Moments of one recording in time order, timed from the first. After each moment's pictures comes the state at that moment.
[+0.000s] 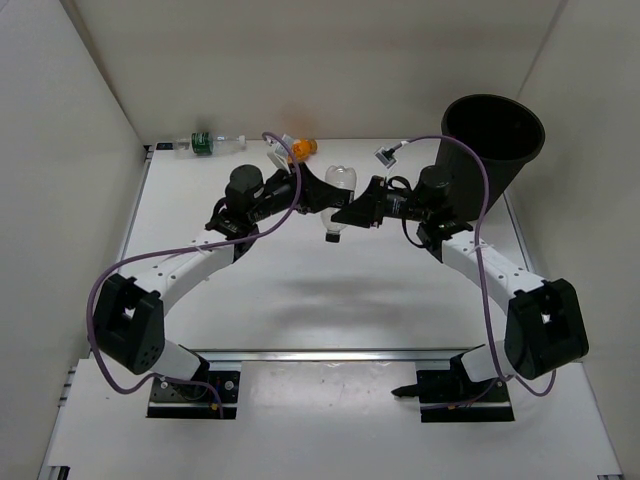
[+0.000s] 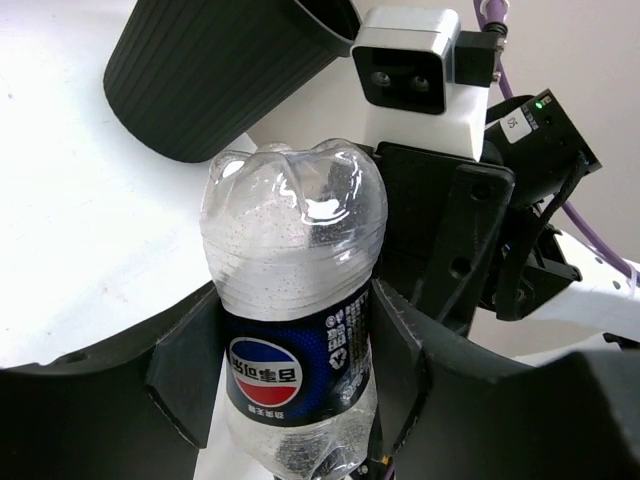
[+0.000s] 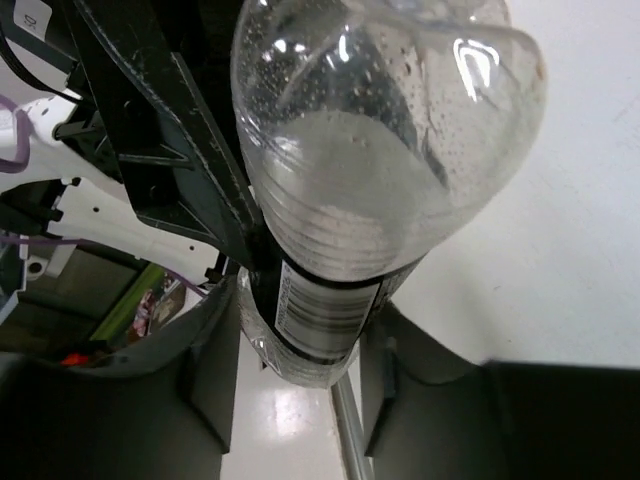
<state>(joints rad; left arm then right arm) -0.53 1.46 1.04 0.45 0.54 -0.78 0.38 1.40 0.95 0.42 -0.98 0.74</state>
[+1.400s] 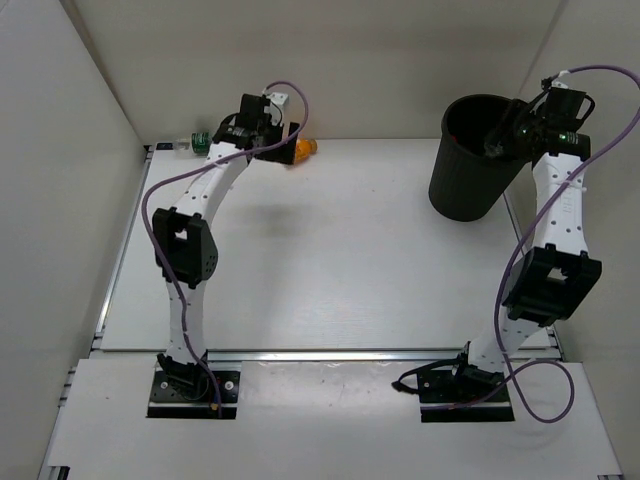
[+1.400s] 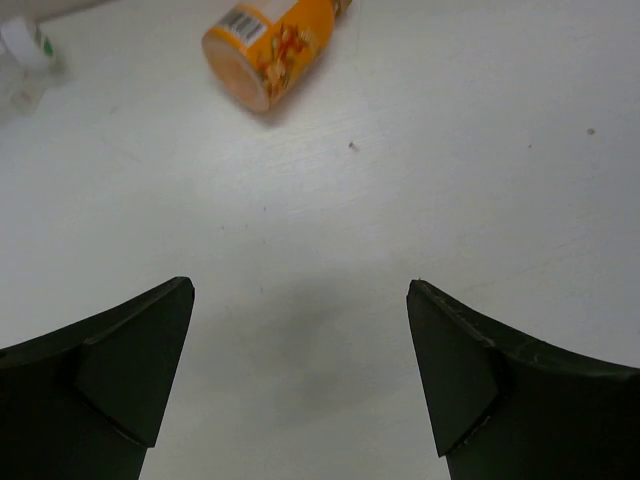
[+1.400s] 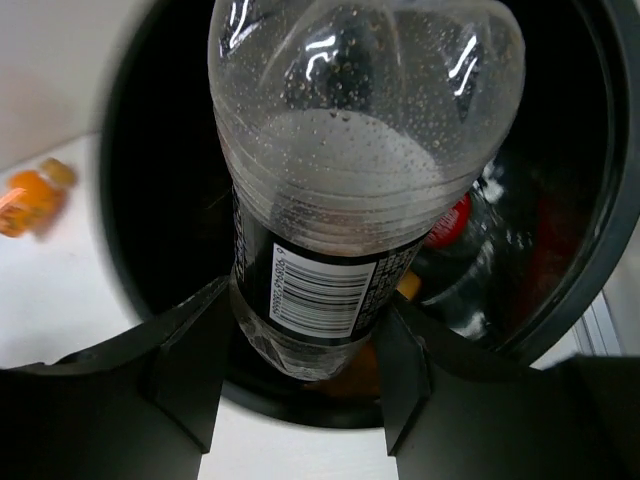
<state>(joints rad) -0.31 2.12 2.07 -0.68 0.00 -0.04 -0.27 1.72 1.87 -0.67 -0.23 0.23</state>
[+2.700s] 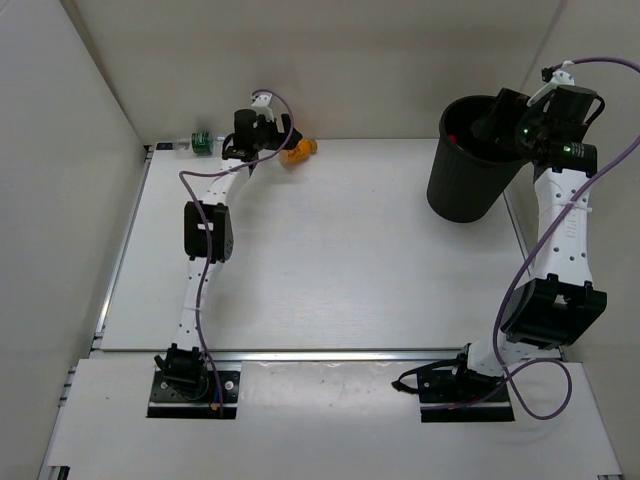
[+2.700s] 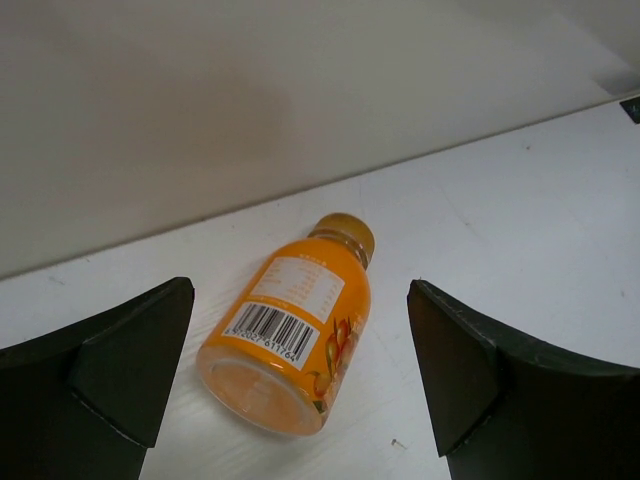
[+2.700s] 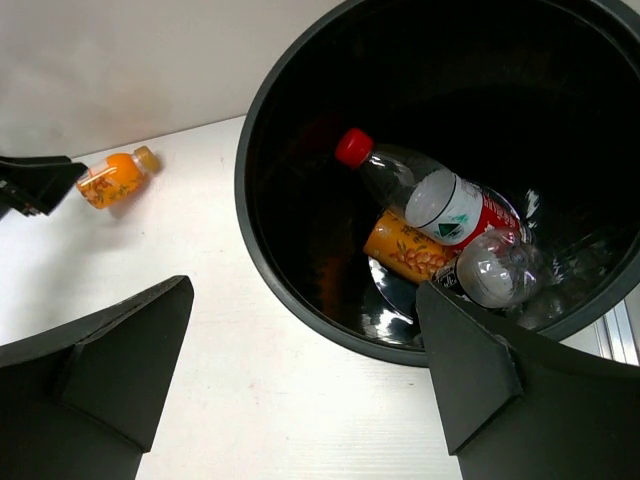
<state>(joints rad) -0.17 2.77 2.55 0.00 0.38 -0.23 -0.24 1.57 1.80 -0.62 -0.34 0.21</state>
